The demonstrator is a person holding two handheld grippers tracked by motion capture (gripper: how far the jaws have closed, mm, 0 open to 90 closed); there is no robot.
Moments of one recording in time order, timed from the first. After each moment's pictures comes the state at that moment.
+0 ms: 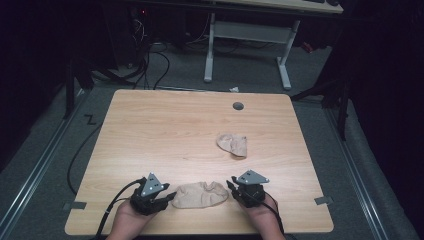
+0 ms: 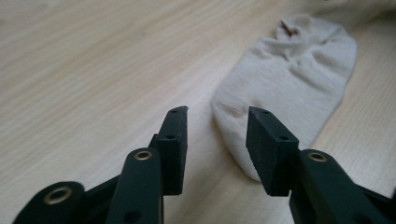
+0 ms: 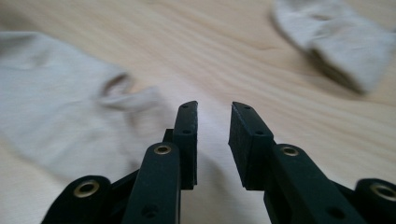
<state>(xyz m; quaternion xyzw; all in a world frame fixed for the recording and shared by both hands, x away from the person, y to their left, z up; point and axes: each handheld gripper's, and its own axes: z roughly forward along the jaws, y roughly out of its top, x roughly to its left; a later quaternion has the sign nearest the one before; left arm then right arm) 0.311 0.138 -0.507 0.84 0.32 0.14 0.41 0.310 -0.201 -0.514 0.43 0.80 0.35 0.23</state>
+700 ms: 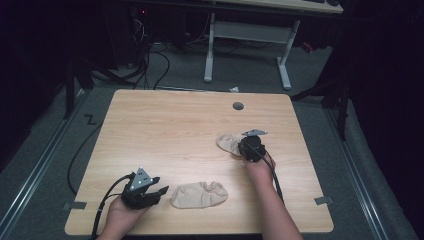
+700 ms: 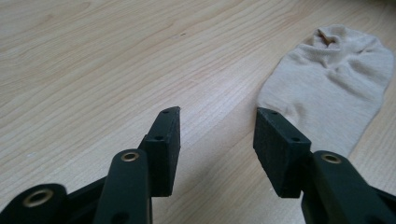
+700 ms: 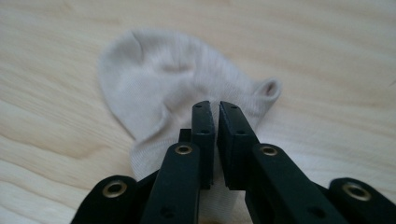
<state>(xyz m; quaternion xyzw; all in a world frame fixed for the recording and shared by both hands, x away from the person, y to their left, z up) 0.319 0.156 -0.510 0.83 0.34 0.14 0.41 0.449 -0.224 -0.519 0.54 0.76 0.28 0.23</state>
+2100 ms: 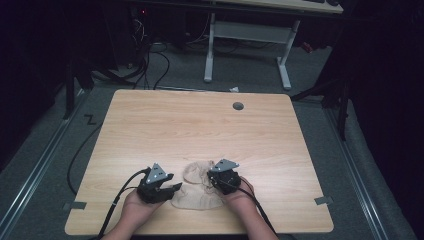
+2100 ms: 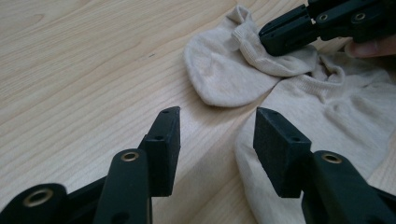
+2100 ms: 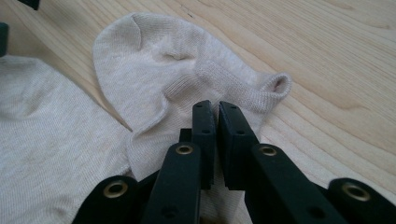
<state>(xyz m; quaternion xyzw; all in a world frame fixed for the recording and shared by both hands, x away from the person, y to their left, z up) 0.342 0.118 -0.515 0.83 0.33 0.12 0.42 0.357 -0.139 -0.527 0.37 0.84 0.34 0.19</state>
